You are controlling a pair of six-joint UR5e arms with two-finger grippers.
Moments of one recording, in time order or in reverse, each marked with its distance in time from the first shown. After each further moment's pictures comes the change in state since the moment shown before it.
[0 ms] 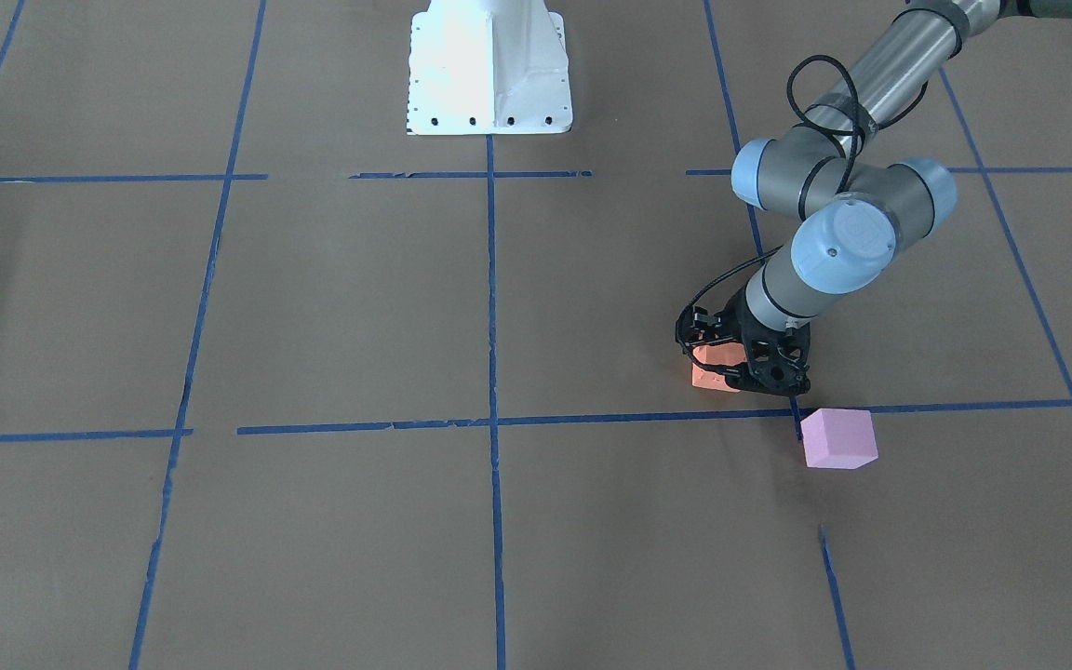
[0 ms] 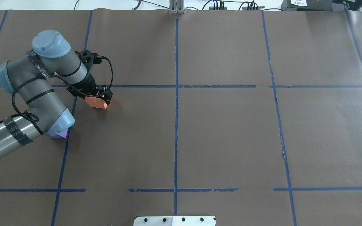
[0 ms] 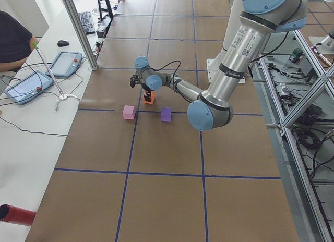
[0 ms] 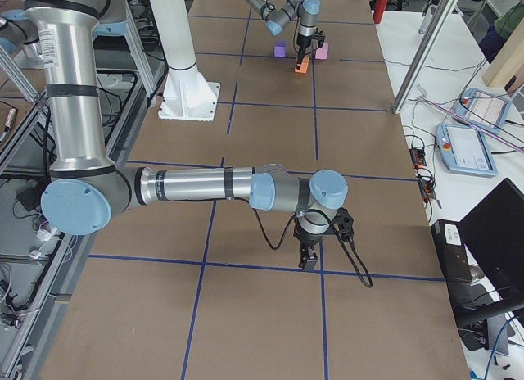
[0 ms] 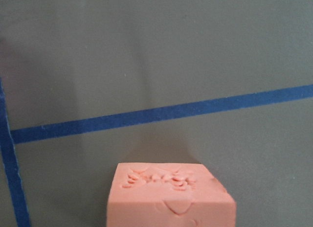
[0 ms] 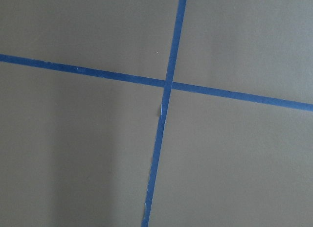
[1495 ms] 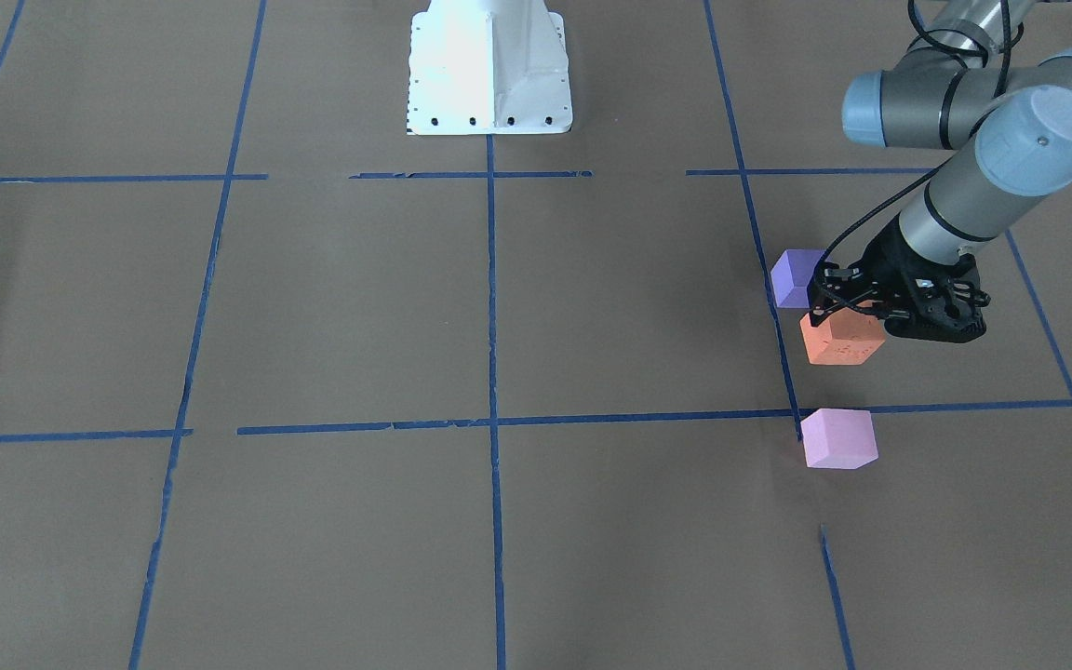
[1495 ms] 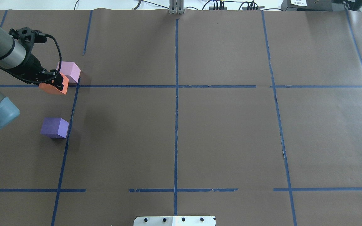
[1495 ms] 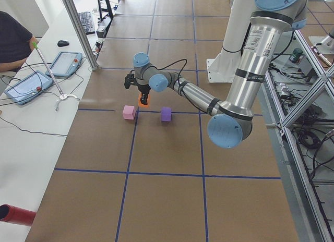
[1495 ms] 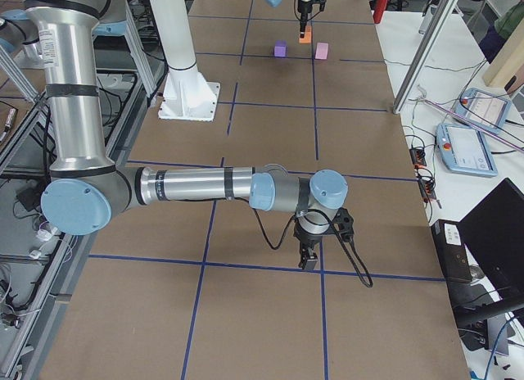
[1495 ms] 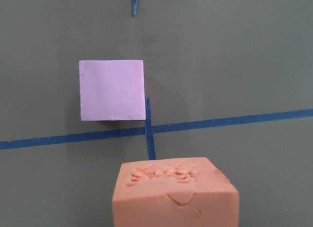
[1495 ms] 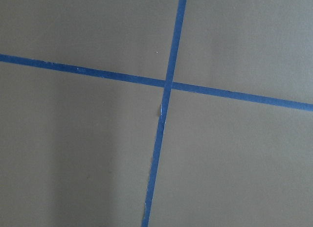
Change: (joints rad) left arm -0.177 0.225 -0.297 0.123 -0.012 0.094; right arm 0.000 0.000 0.000 0.000 0.000 0.000
